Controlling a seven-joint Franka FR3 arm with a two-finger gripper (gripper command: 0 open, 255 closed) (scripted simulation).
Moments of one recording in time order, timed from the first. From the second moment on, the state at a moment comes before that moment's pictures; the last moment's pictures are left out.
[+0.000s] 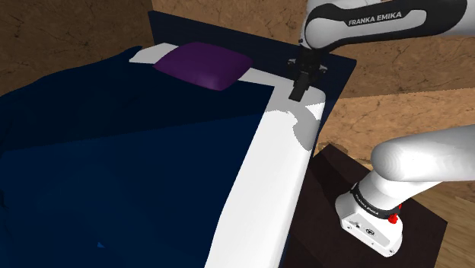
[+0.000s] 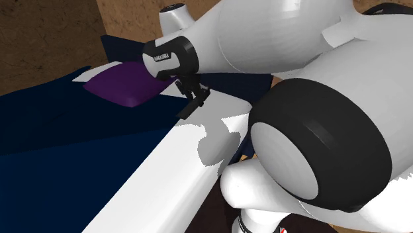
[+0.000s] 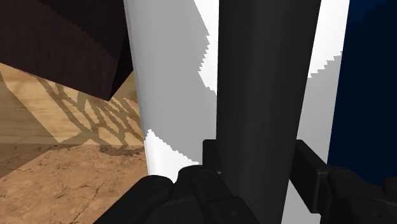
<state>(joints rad) -0.50 -0.58 0.44 -2.48 0.02 2.03 1.06</state>
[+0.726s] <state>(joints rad) -0.50 -0.55 0.44 -2.33 0.01 1.90 1.07</state>
